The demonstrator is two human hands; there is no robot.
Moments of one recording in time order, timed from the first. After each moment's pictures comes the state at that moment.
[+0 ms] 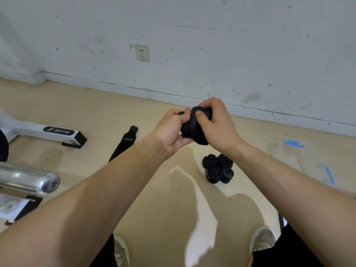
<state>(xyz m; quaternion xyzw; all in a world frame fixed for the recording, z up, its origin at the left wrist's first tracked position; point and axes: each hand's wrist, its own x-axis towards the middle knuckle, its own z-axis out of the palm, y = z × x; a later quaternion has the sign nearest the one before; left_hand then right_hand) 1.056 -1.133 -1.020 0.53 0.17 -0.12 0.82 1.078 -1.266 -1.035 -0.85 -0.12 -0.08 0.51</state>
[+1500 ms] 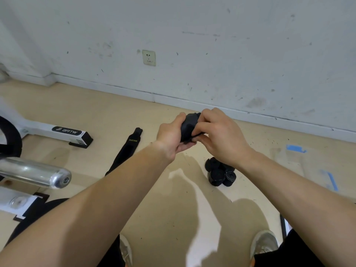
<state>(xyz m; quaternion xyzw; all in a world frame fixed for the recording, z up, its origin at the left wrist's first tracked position) 1.051 -1.128 -1.030 0.58 0.25 -0.05 0.78 1.063 -1.279 -1.034 -0.89 -0.36 -0.23 0.19</state>
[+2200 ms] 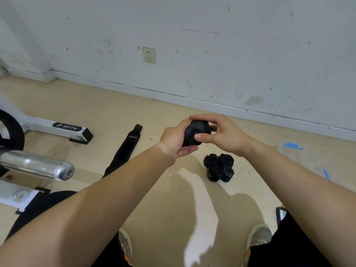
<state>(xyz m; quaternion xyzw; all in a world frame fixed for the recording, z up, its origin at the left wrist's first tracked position) 1.034 -1.132 -1.042 0.62 0.23 -0.12 0.74 1.068 -1.293 -1.031 -0.82 -0.24 0.12 0.51</state>
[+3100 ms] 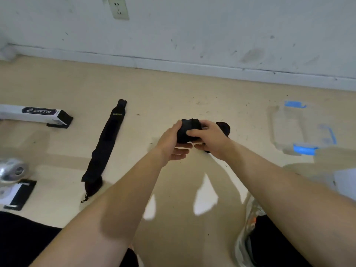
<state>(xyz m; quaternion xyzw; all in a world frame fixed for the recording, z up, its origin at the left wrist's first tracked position) 1.053 -1.151 -1.184 0.67 0.25 -0.25 0.65 1.074 -1.302 -1.188 -0.70 0.13 0.24 0.66</state>
